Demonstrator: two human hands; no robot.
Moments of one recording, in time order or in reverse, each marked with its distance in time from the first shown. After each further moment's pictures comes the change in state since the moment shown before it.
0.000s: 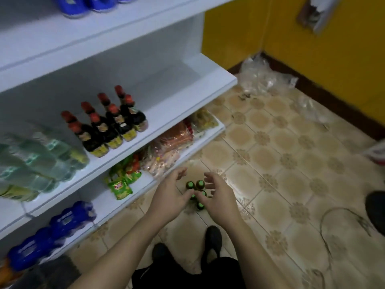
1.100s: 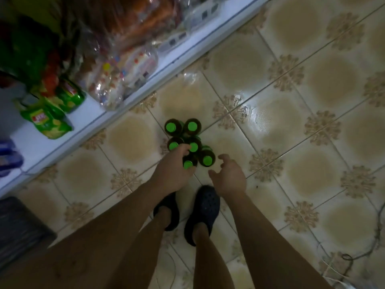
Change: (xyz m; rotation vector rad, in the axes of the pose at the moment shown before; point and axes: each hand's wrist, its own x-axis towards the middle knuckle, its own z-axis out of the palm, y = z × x) left_hand 0.256 -0.309 0.330 0.180 -0.318 -0.398; right_hand 0.250 0.446 0.152 -0.351 -0.355 0.498
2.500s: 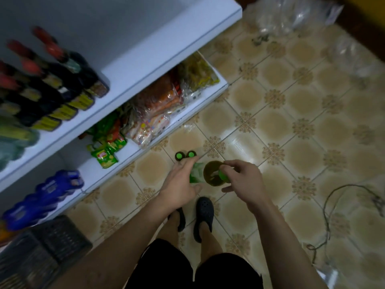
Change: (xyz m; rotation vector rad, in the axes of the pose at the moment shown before) left_hand -0.276 0.172 -0.123 0.146 0.123 0.336; right_hand -0.332 -0.084 -0.240 0.589 0.129 -0.132
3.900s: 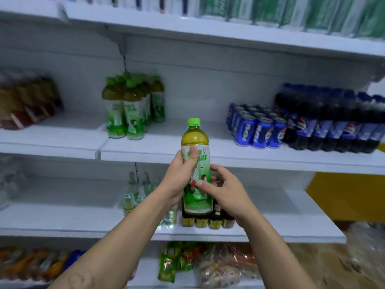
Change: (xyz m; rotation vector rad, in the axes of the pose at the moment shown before) left_hand -0.284 -0.033 -0.400 -1.181 1.026 0.337; right_hand -0.253 -0.338 0.252 -0.050 -0.649 -1.014
